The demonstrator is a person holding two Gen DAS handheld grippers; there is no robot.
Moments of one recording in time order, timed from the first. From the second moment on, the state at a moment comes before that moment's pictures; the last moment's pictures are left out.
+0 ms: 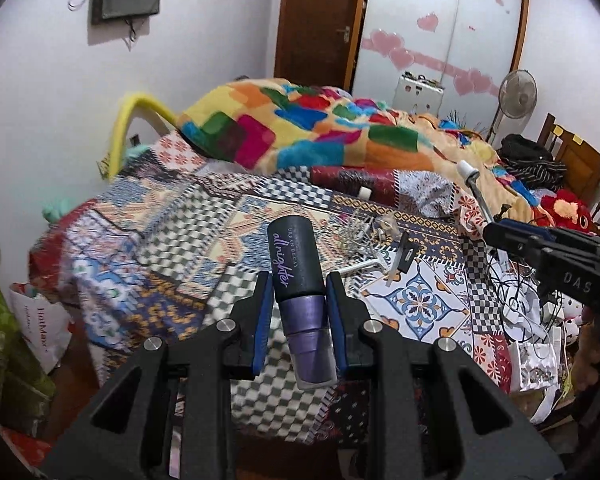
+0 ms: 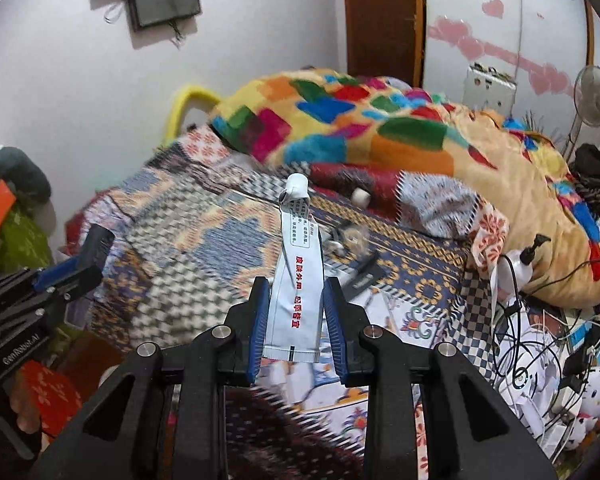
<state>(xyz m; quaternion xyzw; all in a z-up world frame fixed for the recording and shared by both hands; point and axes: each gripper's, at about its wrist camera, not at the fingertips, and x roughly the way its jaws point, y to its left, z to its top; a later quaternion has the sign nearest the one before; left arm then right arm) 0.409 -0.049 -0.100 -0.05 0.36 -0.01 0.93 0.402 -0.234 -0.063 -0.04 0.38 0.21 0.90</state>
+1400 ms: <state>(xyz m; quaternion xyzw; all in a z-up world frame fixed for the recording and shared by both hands) 0.189 0.188 -0.172 -0.14 0.44 0.14 0.88 0.236 0.025 -0.110 -0.12 0.43 0.41 0.80</state>
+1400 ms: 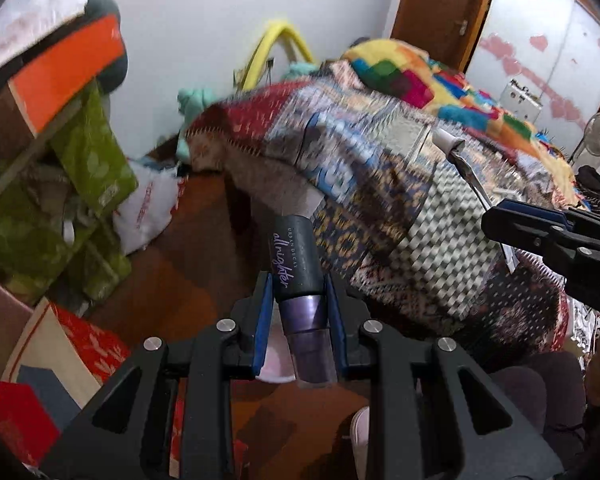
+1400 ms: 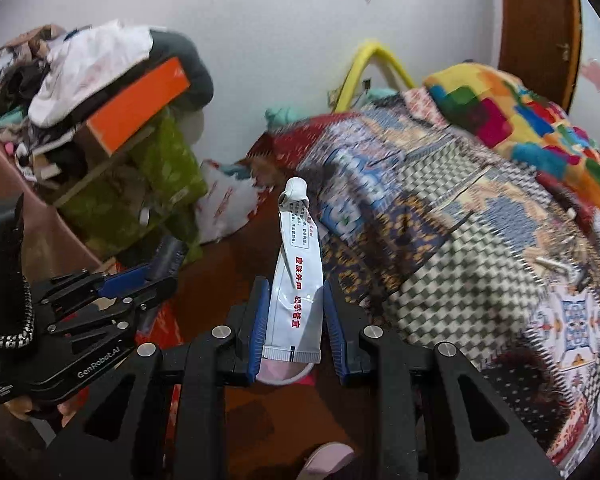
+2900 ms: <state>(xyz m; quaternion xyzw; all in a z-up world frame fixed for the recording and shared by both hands) 0.205 0.203 -0.217 -0.17 0.48 0.17 0.85 0.258 0.051 -0.163 -0.15 0.48 0.43 0.75</state>
